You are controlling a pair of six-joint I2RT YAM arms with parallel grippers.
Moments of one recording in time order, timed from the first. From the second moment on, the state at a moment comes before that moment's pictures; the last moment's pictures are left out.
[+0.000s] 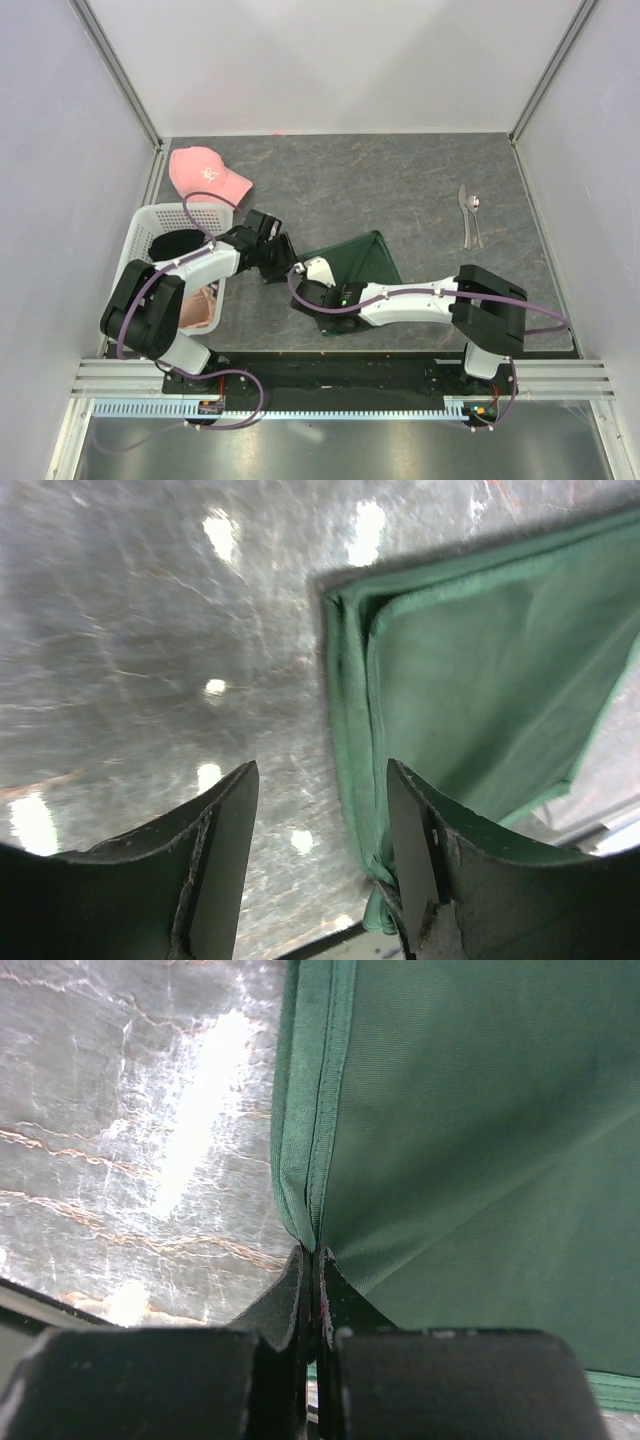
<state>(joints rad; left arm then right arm) -0.44 1.51 0.77 -0.31 0.21 -0.77 1.26 1.74 1.05 -0.43 0.40 0.73</state>
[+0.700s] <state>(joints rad) -0.45 1.64 0.81 -0.18 0.29 -0.85 1.20 1.58 1.00 -0.40 0.30 0.70</state>
